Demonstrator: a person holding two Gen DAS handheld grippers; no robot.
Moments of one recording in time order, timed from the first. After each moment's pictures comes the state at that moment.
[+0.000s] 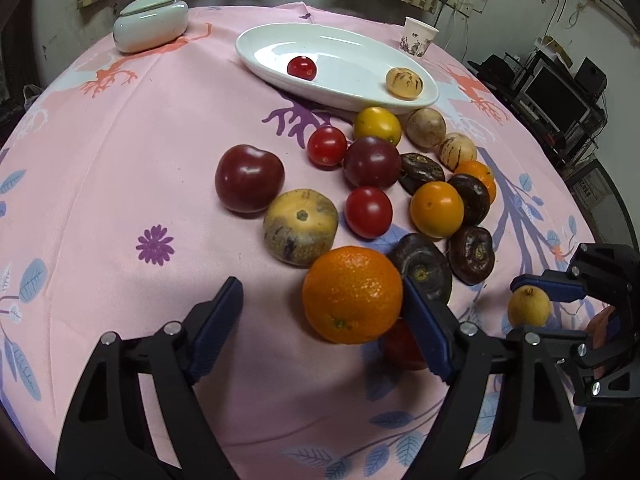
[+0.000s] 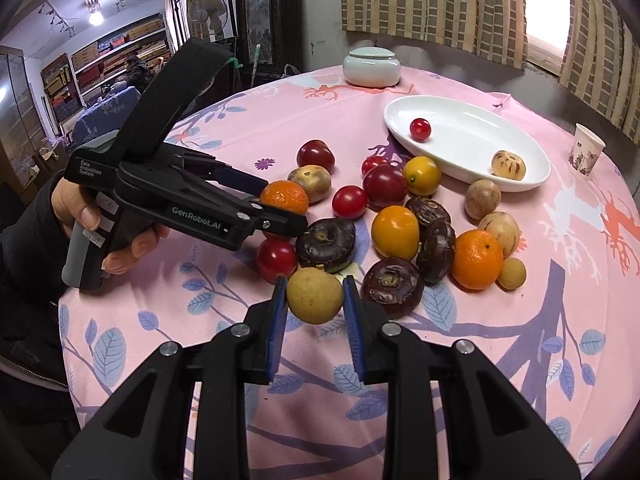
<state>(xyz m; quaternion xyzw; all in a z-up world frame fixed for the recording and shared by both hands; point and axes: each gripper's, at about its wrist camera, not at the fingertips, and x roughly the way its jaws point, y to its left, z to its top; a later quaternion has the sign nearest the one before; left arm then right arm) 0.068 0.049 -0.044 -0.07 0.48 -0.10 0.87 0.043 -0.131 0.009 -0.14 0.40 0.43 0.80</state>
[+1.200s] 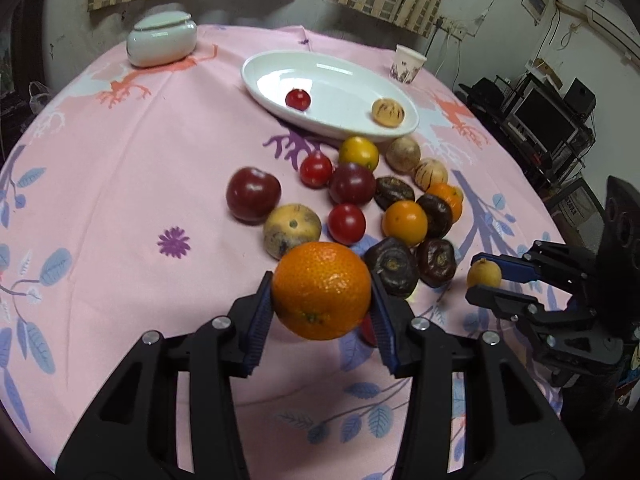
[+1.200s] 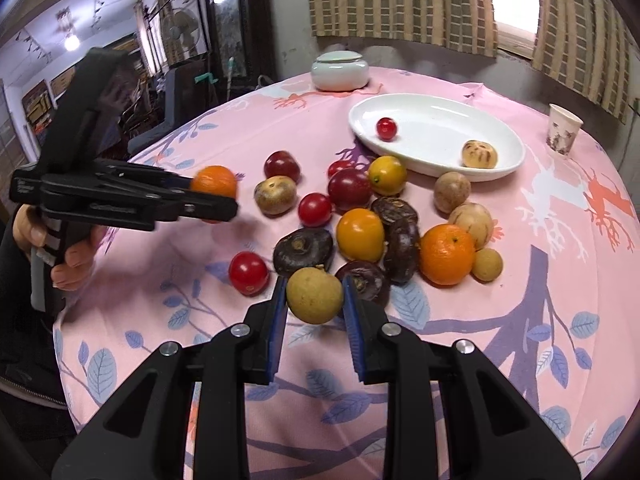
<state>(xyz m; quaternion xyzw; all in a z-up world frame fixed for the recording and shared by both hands) 0.040 0.061 -0.011 -0.09 0.44 -0.10 0.89 0.062 -0.148 0.013 -0.09 0.39 0.39 0.83</state>
